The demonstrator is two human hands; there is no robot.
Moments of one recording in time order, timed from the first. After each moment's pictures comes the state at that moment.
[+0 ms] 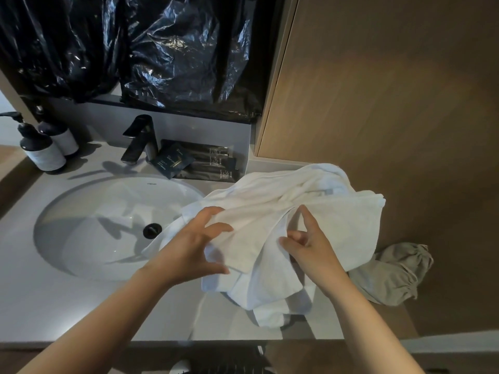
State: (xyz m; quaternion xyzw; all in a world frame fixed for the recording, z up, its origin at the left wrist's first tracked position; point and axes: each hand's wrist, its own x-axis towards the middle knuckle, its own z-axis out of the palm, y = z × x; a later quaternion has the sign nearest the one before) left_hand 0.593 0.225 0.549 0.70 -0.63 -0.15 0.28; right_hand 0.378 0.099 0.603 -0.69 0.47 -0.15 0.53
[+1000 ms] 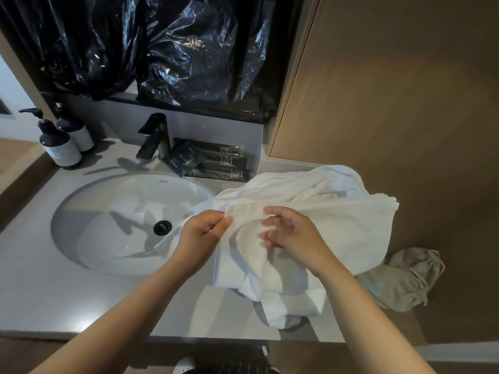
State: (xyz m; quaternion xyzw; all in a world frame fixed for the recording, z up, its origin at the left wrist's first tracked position) left_hand 0.585 0.215 0.559 0.70 -0.40 -0.26 0.54; right_hand 0.420 0.095 0.595 -0.65 0.39 -0.16 0.63
